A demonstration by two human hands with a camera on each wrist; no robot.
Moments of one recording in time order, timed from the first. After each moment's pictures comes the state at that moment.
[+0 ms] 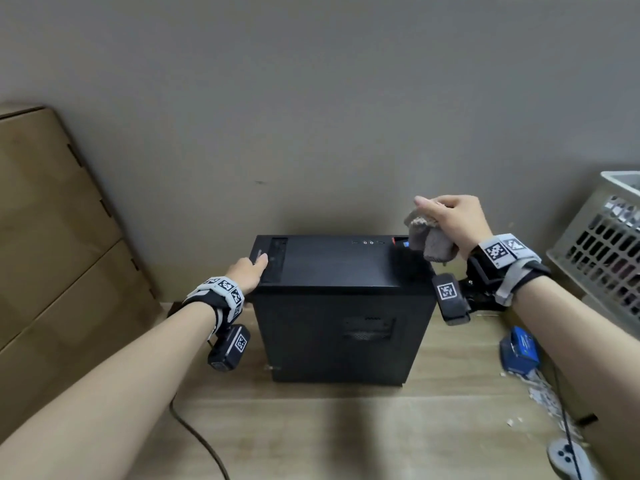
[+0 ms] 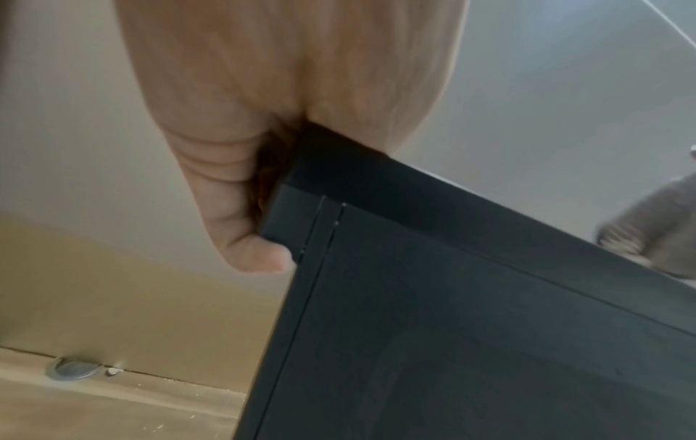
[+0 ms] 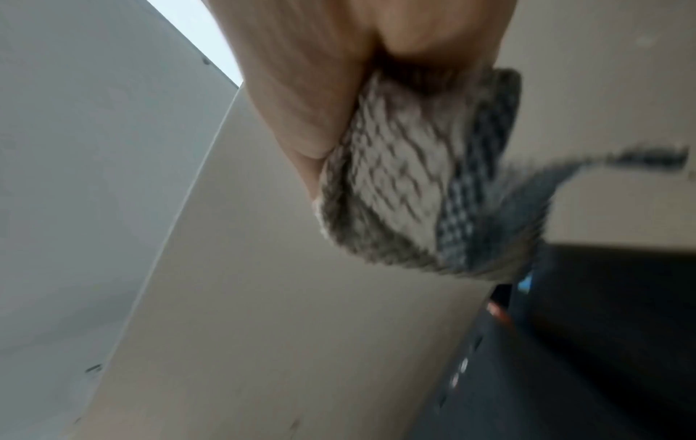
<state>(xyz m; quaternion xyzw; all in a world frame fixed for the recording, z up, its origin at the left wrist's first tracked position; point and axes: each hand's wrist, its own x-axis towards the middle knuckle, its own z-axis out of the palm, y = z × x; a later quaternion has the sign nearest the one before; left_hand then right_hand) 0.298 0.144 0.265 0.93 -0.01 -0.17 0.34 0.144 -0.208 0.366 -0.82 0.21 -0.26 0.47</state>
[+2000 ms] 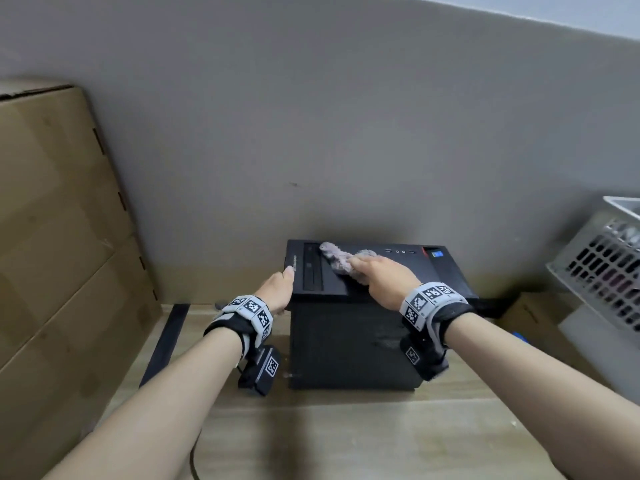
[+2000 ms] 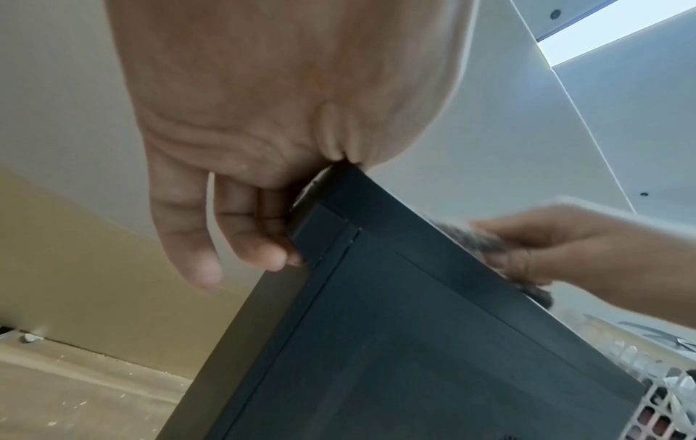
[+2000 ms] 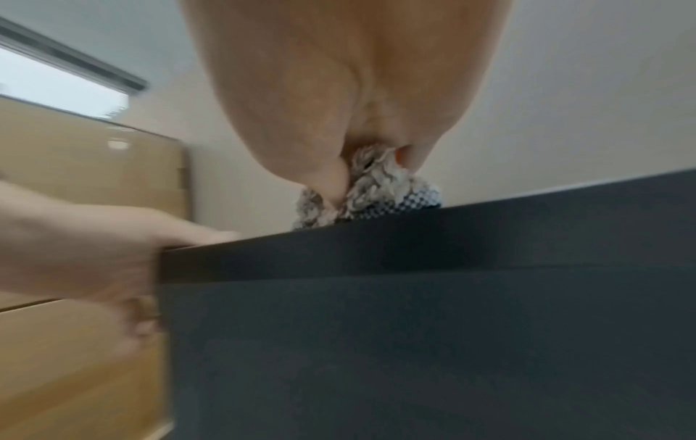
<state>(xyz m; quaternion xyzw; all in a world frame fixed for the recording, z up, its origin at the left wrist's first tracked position) 0.292 0.174 0.252 0.89 -0.12 -0.23 0.38 0.189 -0.037 0.306 -1.00 0.01 0.02 0.04</state>
